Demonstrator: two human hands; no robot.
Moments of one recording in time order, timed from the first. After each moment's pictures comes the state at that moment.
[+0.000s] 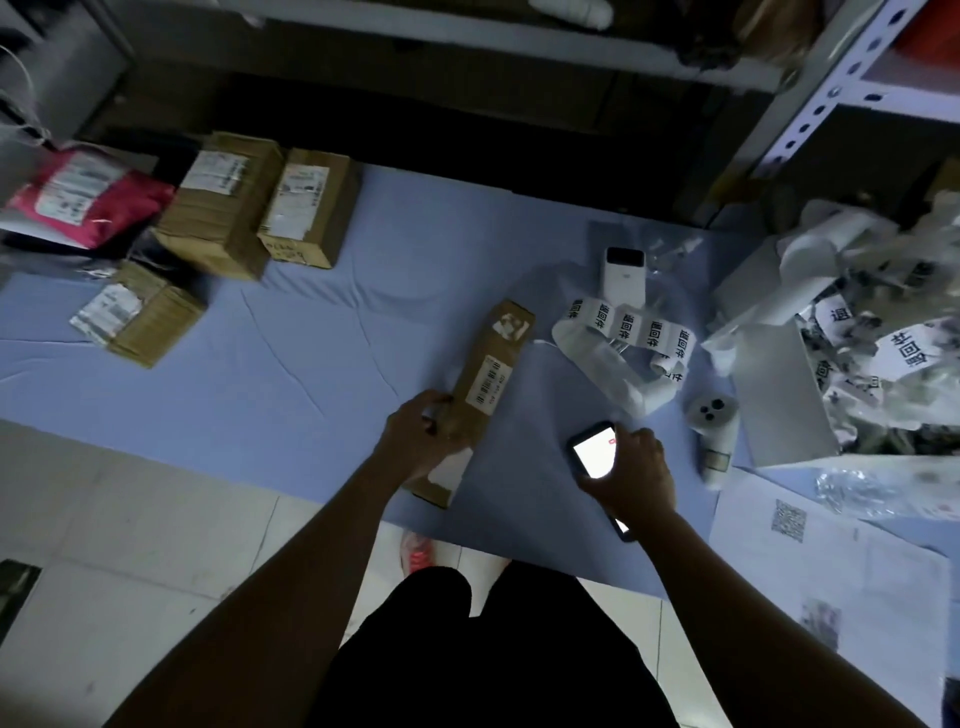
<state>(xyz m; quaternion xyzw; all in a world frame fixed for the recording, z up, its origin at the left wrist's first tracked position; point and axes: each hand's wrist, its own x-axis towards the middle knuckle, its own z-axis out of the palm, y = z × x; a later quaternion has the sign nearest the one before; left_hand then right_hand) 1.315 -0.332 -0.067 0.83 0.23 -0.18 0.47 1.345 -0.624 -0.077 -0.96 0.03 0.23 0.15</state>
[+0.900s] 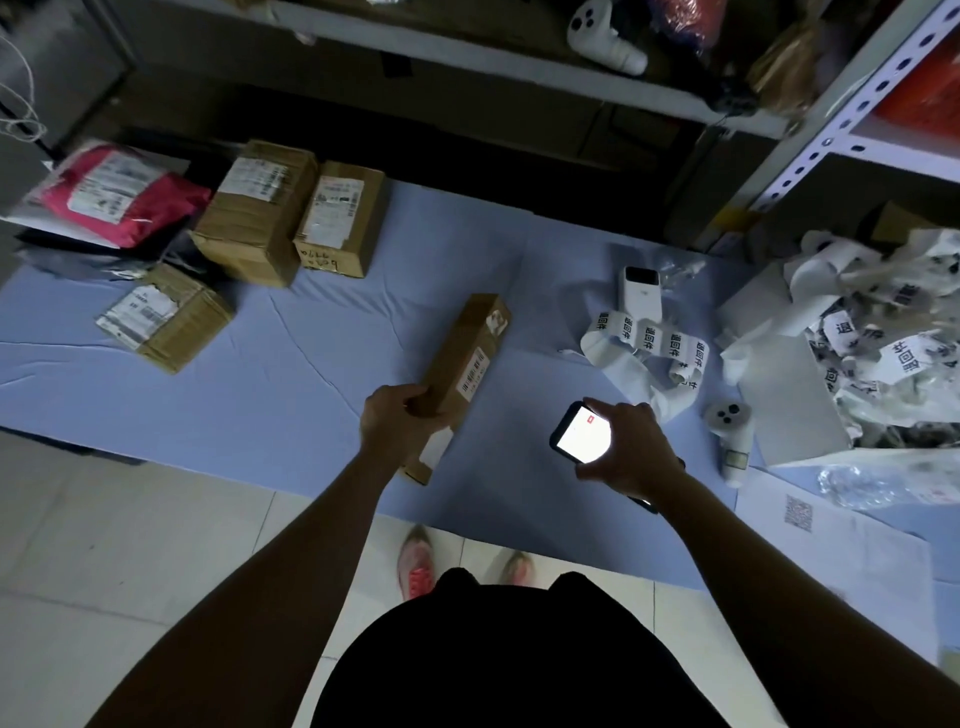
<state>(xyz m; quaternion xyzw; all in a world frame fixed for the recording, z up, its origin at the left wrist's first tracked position) 1.308 -0.244 -0.076 0.85 0.26 -0.07 0.45 1.347 -0.544 -0.005 -0.96 -0.07 0.24 0.14</state>
